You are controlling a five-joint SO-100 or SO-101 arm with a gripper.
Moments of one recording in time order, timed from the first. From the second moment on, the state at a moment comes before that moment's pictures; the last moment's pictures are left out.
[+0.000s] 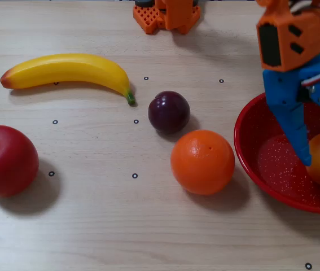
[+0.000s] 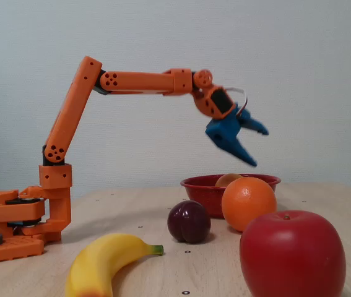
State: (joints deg) arm -24.3 66.1 56.1 54.6 -15.8
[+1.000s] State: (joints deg) arm -8.0 111.6 83.1 62.7 -11.1
